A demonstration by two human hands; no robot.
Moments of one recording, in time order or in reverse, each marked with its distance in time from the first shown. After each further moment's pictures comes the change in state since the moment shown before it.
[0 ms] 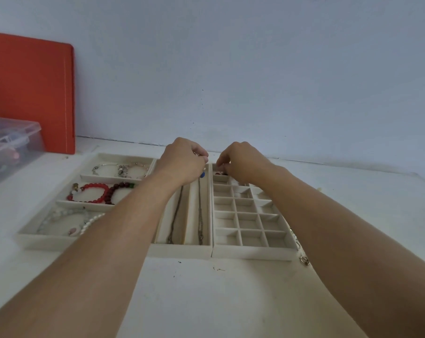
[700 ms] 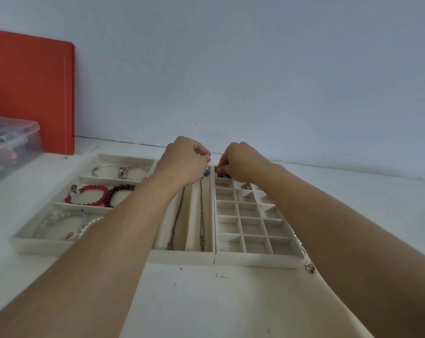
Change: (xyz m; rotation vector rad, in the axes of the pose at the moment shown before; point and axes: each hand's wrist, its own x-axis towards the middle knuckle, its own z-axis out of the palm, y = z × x) left_hand 0.003 0.000 -0.001 -0.011 0.020 0.023; right_hand 0.015 -0.004 0.002 -0.013 -0.052 0.036
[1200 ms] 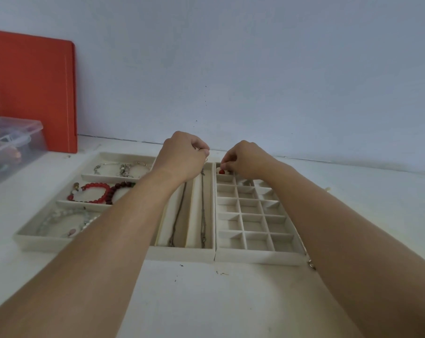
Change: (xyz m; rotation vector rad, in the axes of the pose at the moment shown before) left_hand -0.004 0.001 -0.004 -0.011 0.027 0.014; right_hand -0.010 0.010 -0.002 0.218 -0.023 0.015
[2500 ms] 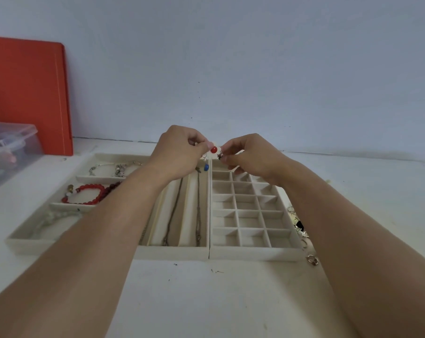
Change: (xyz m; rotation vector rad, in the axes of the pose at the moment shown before) left_hand 0.001 0.006 0.001 -0.010 -0.034 0.126; right_hand -0.037 0.002 -0.011 0.568 0.013 -0.025
